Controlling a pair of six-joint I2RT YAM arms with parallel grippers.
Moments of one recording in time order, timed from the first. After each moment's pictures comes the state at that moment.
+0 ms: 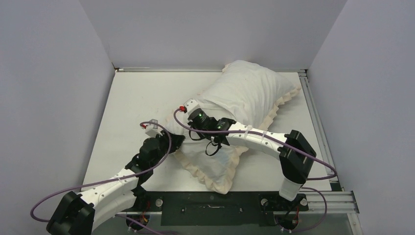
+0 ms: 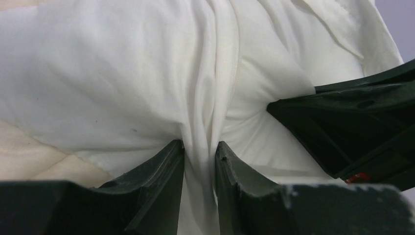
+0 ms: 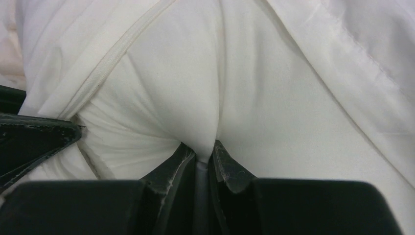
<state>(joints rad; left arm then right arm) -0.59 0.89 0.20 0.40 -0.14 -0.92 1.01 1.75 1.35 -0.39 0.39 0.06</state>
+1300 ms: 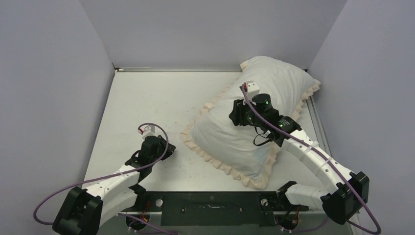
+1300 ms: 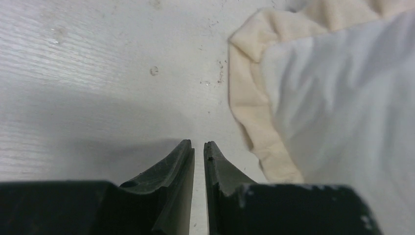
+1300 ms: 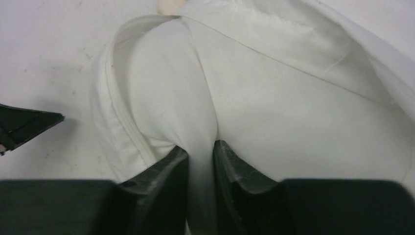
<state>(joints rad) -0.46 0.93 0.21 0.09 -0.14 -0.94 0.56 1.14 0.98 -0.38 -0.01 0.25</state>
